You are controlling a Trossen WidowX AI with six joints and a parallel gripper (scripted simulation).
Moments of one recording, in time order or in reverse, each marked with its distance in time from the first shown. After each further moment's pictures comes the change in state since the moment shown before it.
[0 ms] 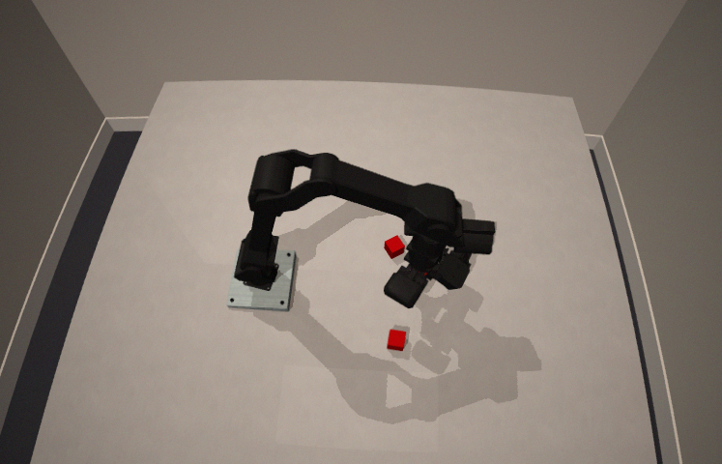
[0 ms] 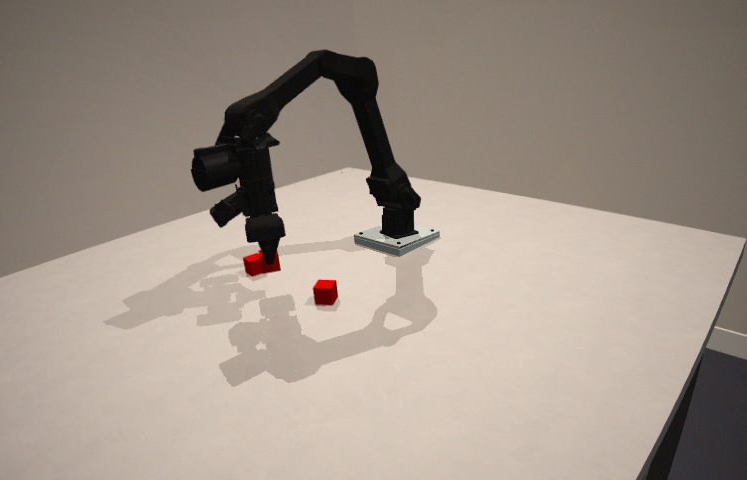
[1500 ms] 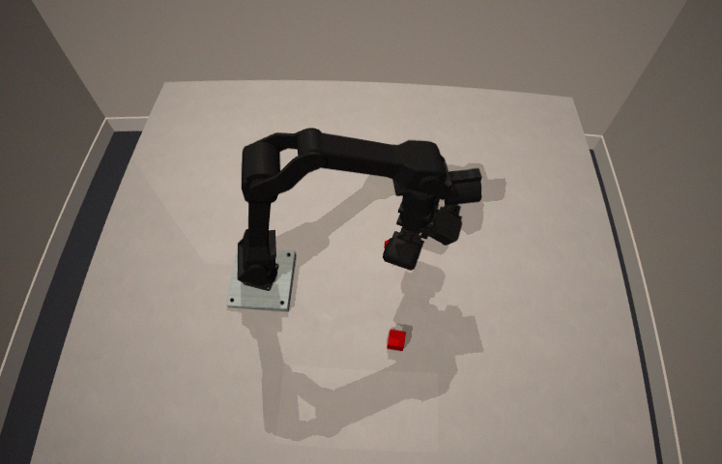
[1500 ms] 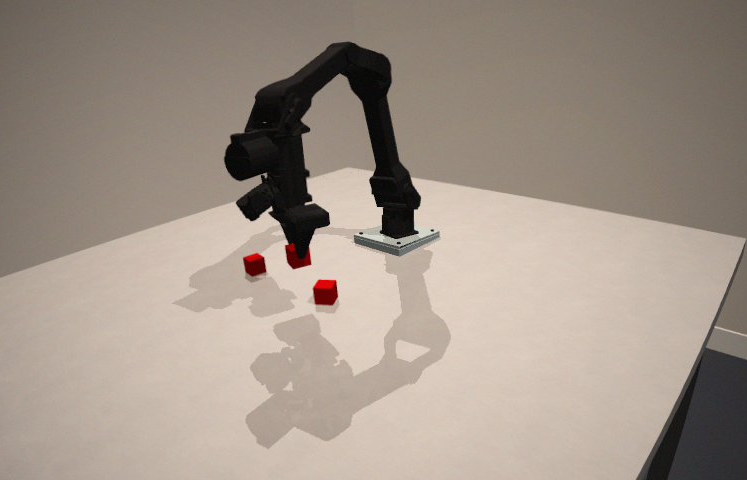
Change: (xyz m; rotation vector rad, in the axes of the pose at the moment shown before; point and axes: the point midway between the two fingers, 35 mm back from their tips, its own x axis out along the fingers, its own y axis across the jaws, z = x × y) arm -0.022 0.051 -0.050 -0.200 -0.009 0.009
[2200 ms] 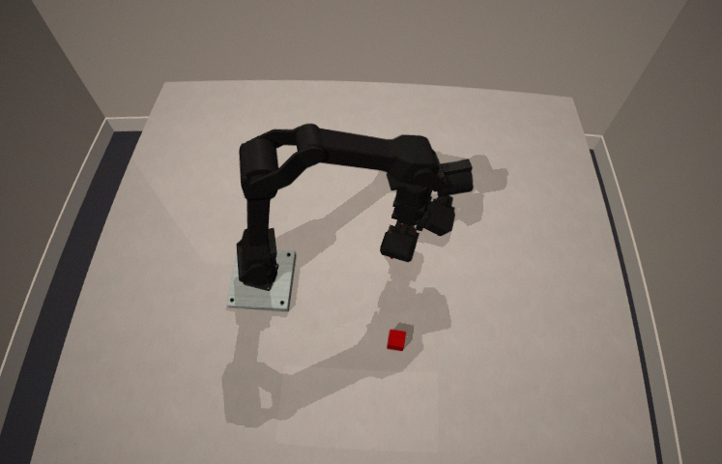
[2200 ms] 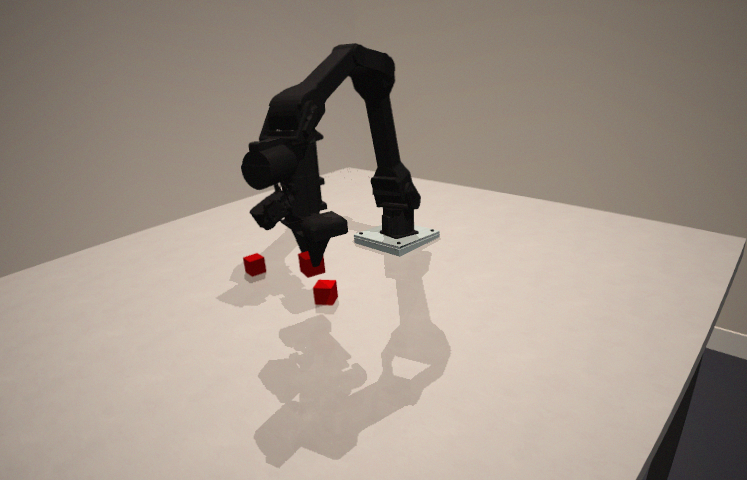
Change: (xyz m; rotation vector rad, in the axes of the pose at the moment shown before) arm 0.013 0.019 -0.017 -0.060 0.001 0.005
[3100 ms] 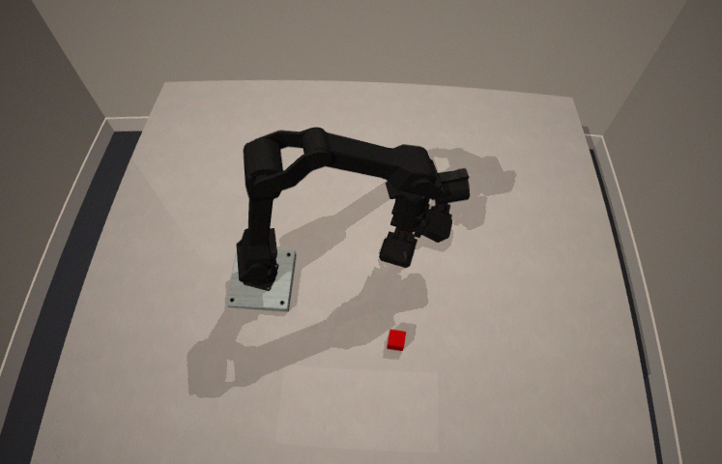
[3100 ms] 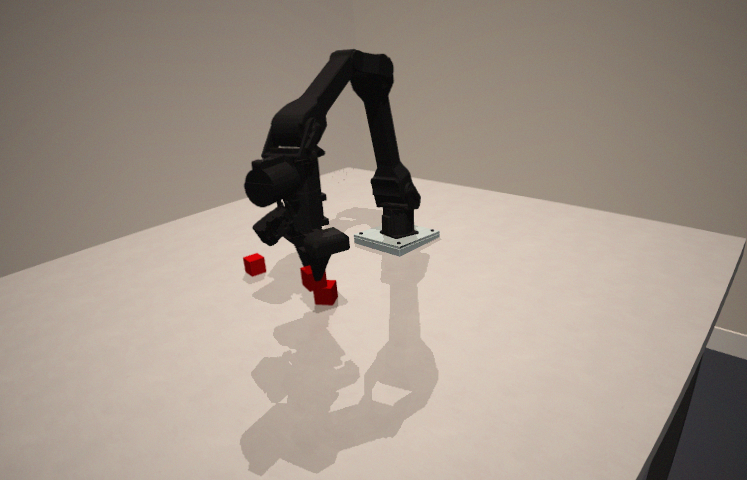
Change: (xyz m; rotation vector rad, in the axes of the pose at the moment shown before) arm 0.026 0.000 -0.001 0.001 0.001 -0.001
